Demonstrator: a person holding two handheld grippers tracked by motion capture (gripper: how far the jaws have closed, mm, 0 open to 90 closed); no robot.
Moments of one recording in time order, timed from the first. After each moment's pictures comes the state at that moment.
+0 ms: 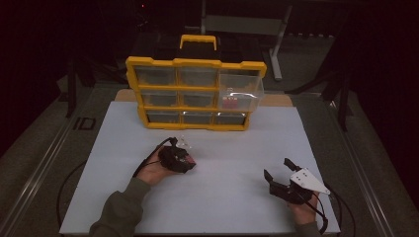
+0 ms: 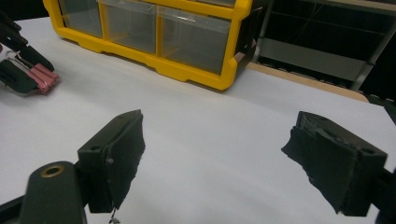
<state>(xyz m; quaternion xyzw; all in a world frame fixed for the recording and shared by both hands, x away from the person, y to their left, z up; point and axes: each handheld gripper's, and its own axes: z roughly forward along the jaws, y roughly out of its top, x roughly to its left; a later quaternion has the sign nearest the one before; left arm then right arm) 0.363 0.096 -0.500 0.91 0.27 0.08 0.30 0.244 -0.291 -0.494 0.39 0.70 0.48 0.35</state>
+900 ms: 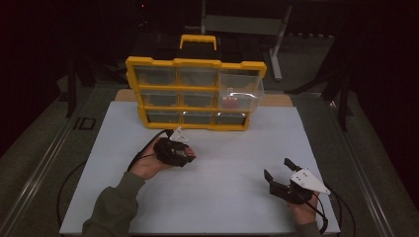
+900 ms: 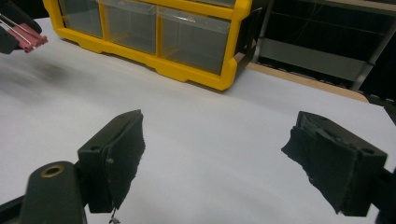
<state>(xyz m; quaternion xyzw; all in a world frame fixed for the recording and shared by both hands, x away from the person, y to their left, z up) 0.360 0.103 -0.456 0.91 0.24 0.09 0.33 0.244 -0.291 -0.494 0.39 0.70 0.48 0.35</state>
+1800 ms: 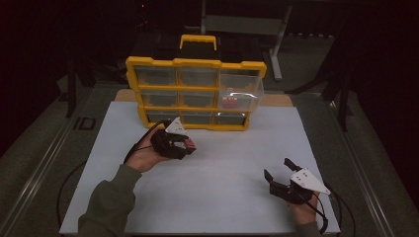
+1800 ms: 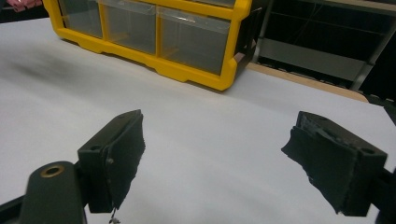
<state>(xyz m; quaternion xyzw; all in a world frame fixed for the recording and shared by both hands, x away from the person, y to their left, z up) 0.362 0.106 -0.420 0.90 0.22 0.11 0.36 0.244 -0.291 -0.494 0.39 0.70 0.48 0.35</state>
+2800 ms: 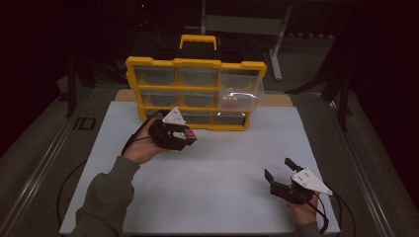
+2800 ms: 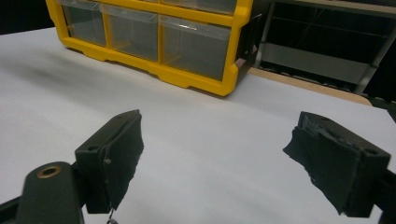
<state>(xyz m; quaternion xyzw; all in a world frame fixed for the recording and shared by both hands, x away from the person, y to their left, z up) 0.368 0.109 -0.385 0.89 0.21 0.13 0.37 0.243 -0.293 -0.493 0.39 0.69 0.49 0.35</state>
